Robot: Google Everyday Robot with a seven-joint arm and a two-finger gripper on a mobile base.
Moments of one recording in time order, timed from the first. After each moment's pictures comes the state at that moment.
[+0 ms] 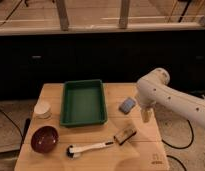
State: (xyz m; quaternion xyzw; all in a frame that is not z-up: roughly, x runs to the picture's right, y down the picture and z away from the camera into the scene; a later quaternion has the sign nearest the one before) arm 0.223 0.113 0.765 -0.26 0.00 -0.09 0.96
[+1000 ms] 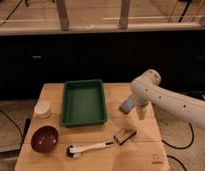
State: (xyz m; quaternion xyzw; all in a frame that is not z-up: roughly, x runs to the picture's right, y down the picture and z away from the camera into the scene) arm 0.211 0.111 0.806 -0.26 0.00 -0.14 0.96
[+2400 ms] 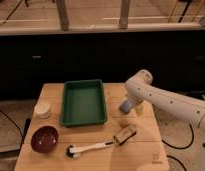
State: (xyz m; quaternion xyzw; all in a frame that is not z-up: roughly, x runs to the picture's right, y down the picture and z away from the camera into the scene) arm 0.205 0.101 0.858 -0.25 -0.01 -0.21 0.94
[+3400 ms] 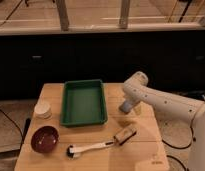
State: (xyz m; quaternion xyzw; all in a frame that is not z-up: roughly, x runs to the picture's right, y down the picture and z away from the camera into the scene) arm 0.200 0.110 0.879 -0.25 0.00 -0.26 0.93
